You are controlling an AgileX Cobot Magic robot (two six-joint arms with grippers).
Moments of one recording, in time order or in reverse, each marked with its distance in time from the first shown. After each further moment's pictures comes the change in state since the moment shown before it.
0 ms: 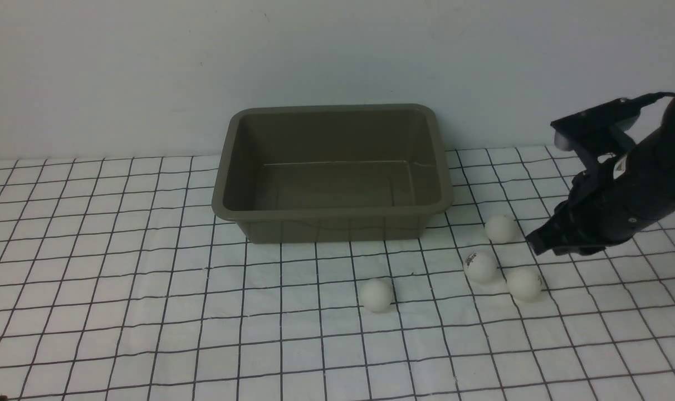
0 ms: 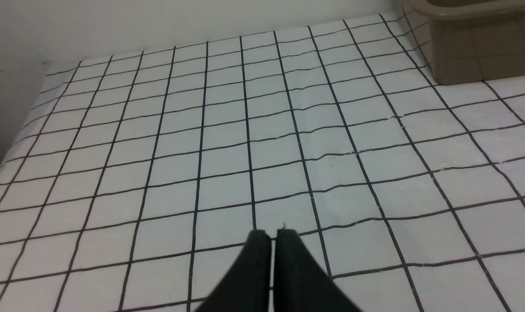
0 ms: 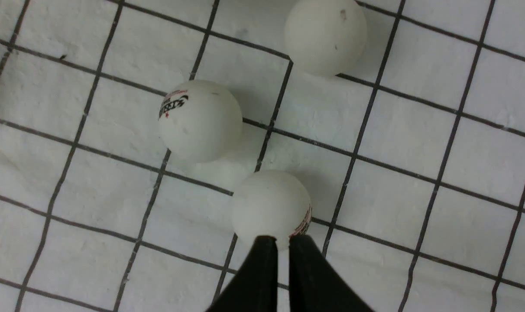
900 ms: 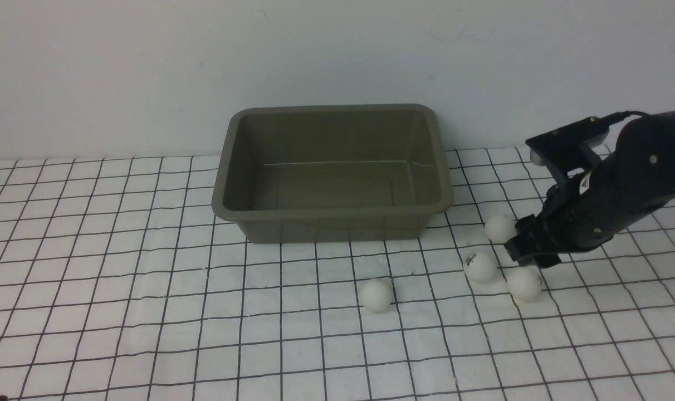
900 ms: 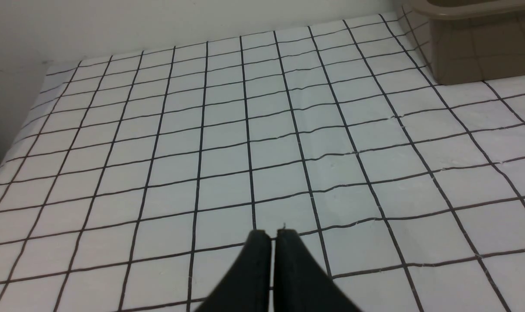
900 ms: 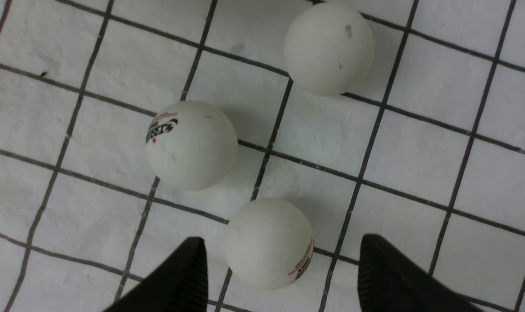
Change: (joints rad) right arm 0.000 0.061 -0.002 0.003 -0.069 -0.007; left arm 0.000 0.000 0.000 0.000 0.000 0.000
